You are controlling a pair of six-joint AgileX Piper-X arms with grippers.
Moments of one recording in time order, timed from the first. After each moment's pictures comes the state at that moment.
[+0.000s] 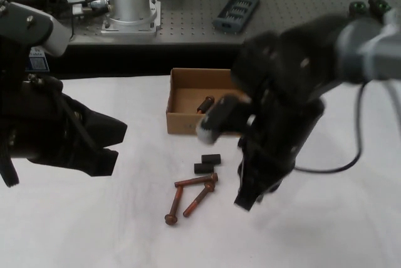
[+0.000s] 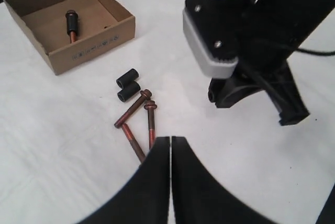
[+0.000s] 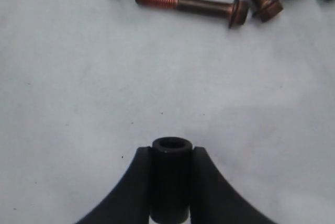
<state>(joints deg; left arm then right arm) -22.8 57.4 -49.1 27.0 23.0 6.5 42.1 96.4 -74.6 61.1 -7.5 -23.6</state>
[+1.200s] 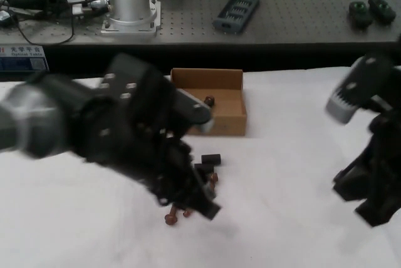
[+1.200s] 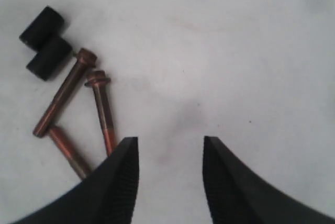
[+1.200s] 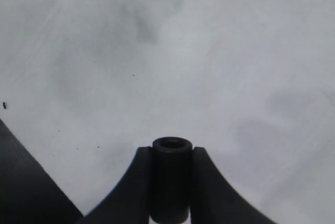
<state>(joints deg) -35.4 92.1 -58.4 21.0 17.5 11.7 33.6 65.1 -57.3 62.9 -7.6 -19.4</state>
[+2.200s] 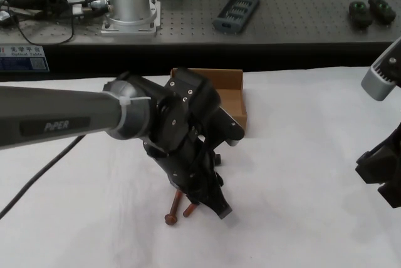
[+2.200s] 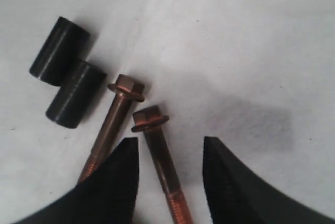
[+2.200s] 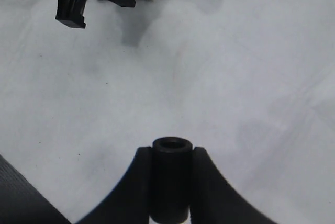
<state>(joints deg) -36.5 110.8 -72.7 25.5 7.1 20.6 29.4 62.4 -57.3 62.7 -7.8 -19.3</state>
